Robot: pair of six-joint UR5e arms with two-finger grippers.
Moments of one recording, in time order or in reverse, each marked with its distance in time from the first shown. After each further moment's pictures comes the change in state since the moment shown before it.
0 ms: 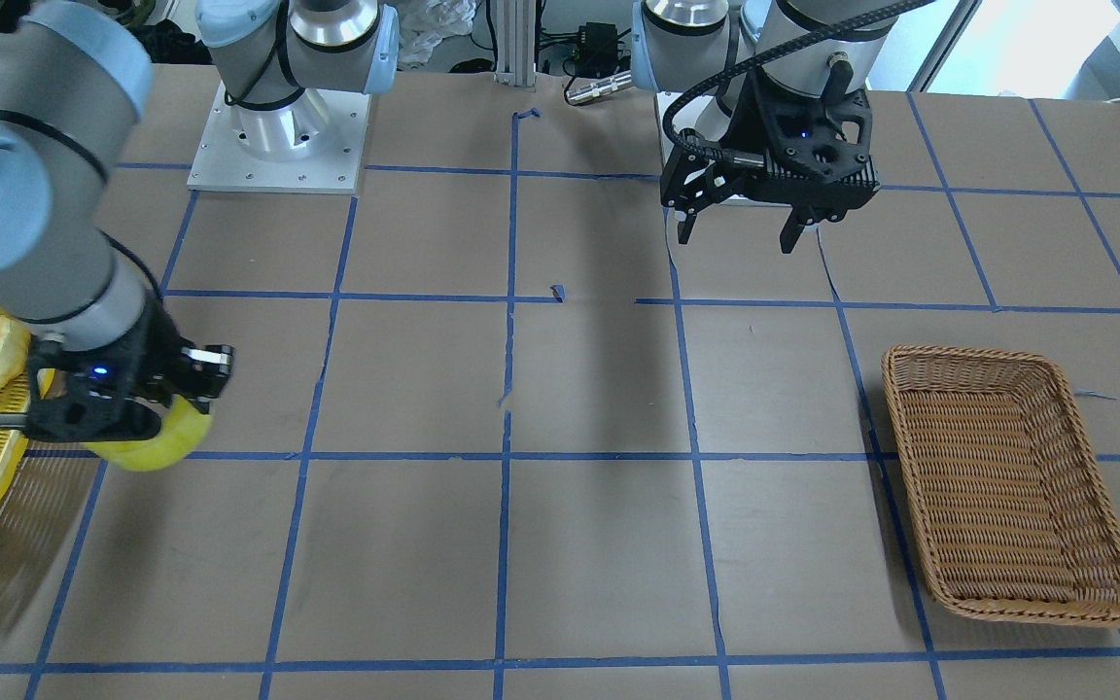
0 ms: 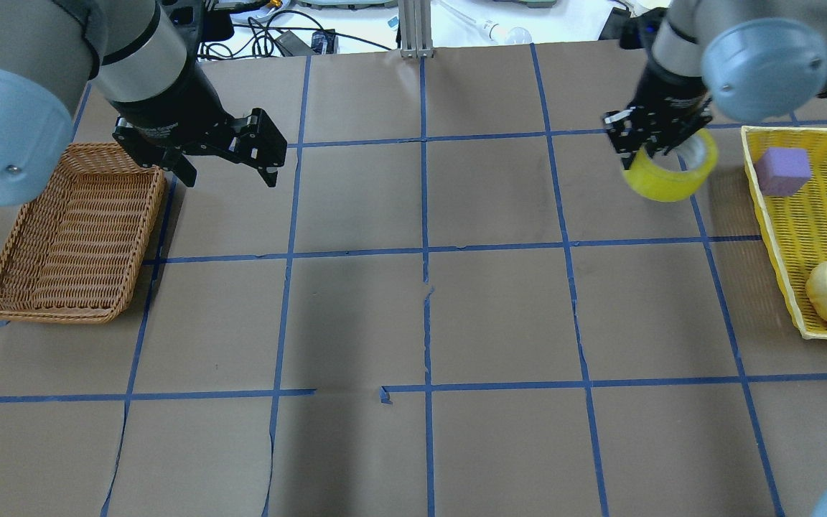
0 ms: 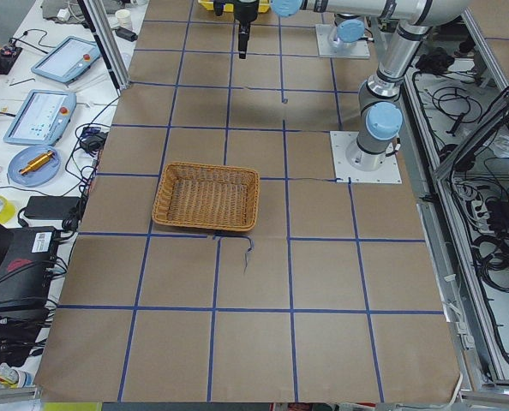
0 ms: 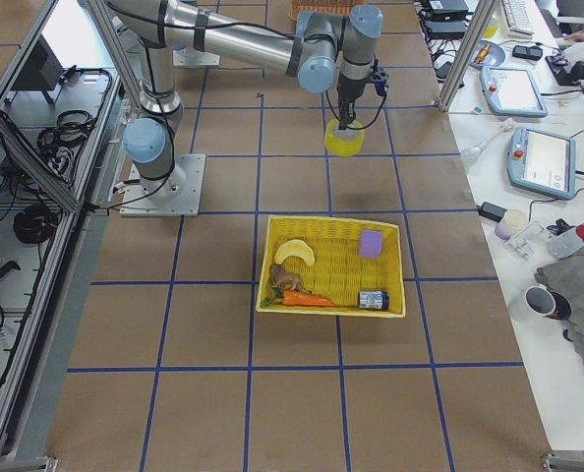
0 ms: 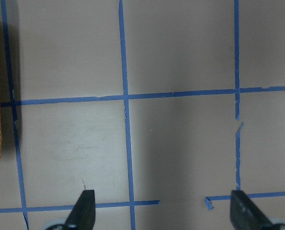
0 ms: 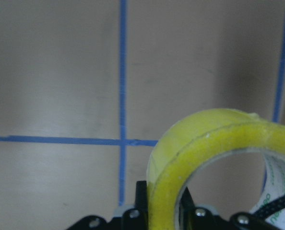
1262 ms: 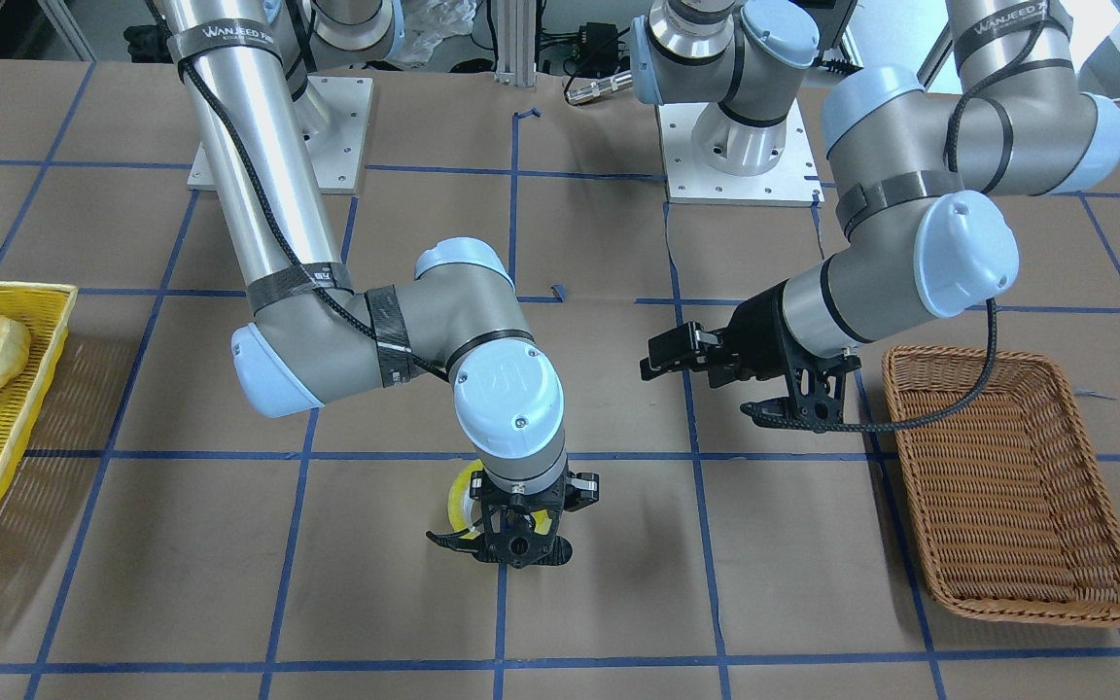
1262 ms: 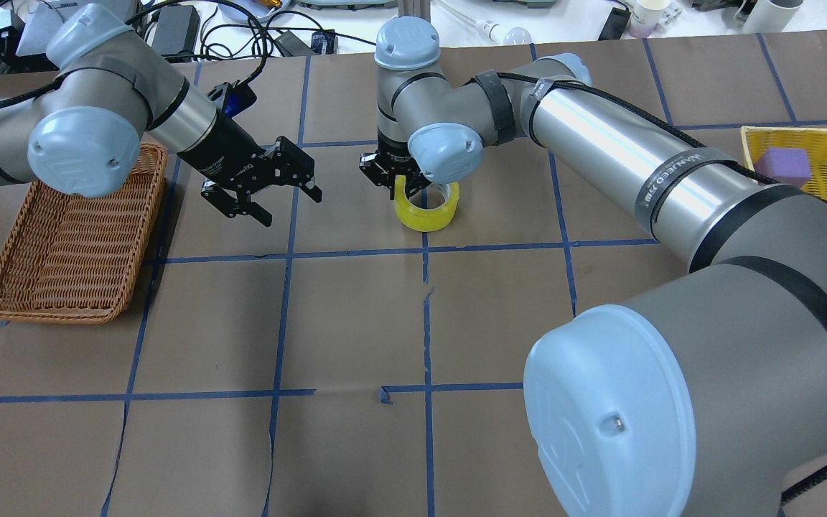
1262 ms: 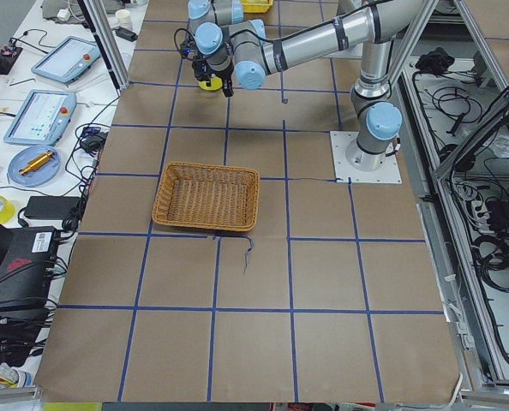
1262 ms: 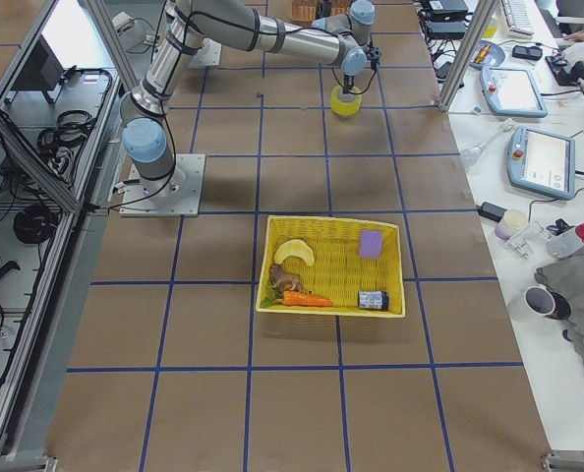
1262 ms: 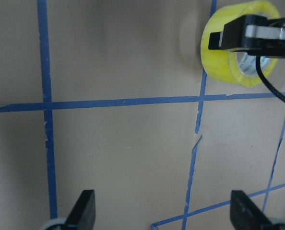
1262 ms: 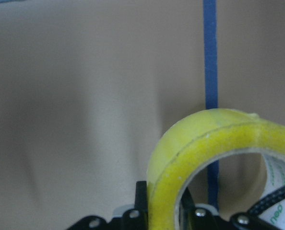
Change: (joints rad) left arm 0.169 -0.271 -0.124 0.124 -0.437 -0.010; right arm 0.360 0.435 -0.274 -0.196 0.145 0.479
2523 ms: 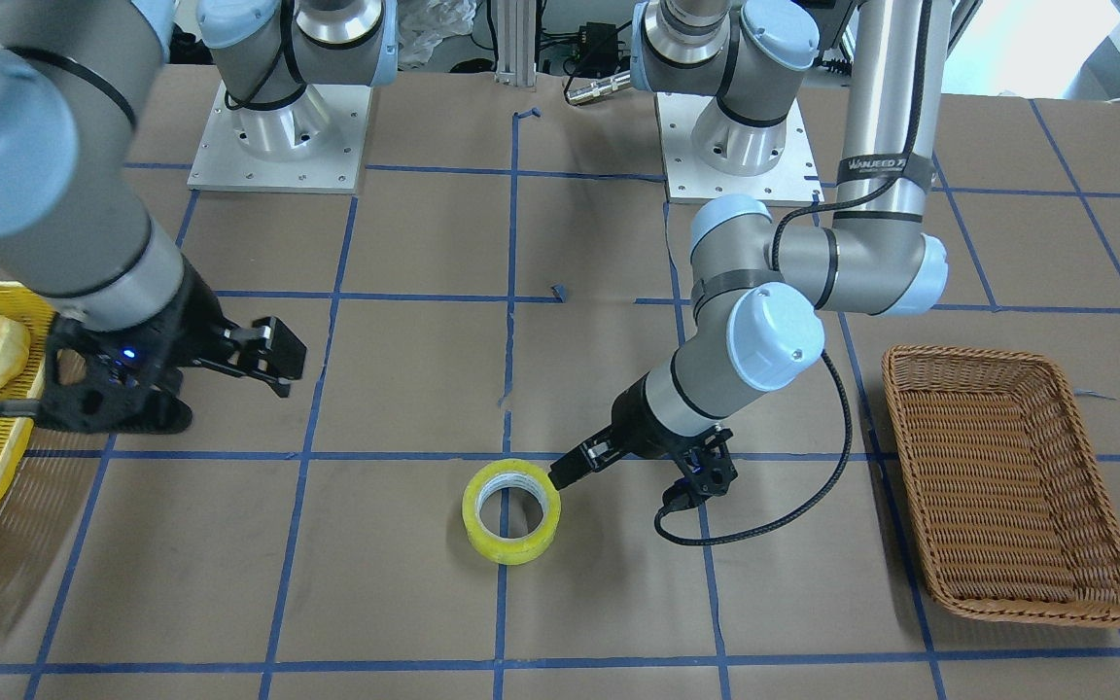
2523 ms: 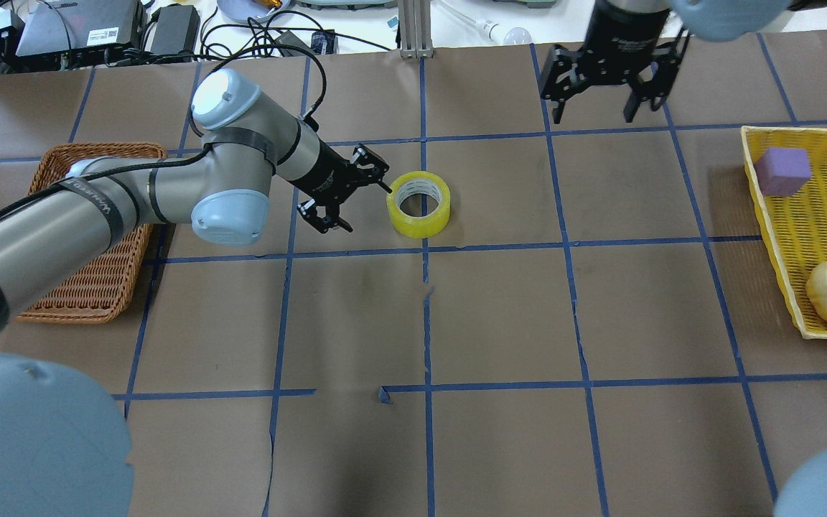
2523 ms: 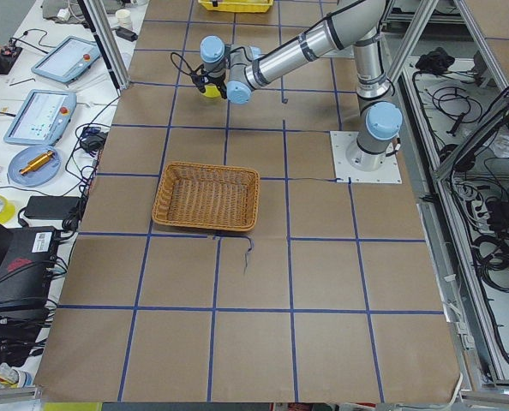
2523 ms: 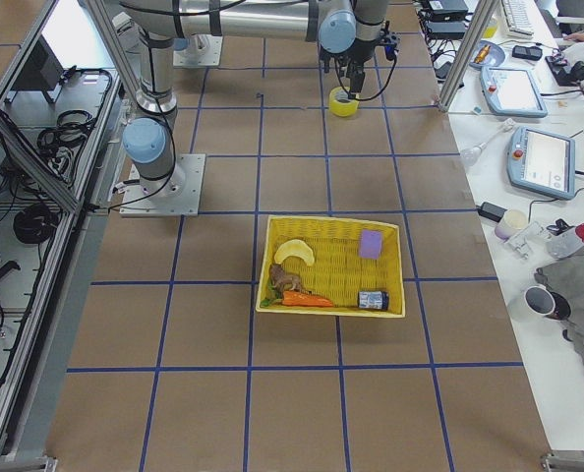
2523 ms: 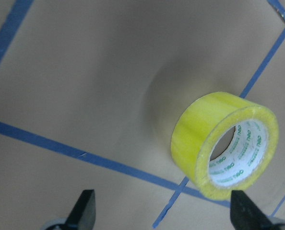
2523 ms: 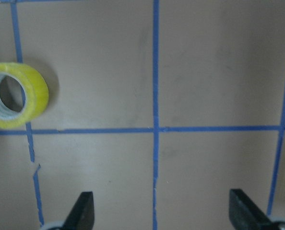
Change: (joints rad) left arm -0.201 -0.233 -0.050 0.595 0.036 -0.729; right arm -0.387 -0.453 0.044 0.511 -0.102 -0.455
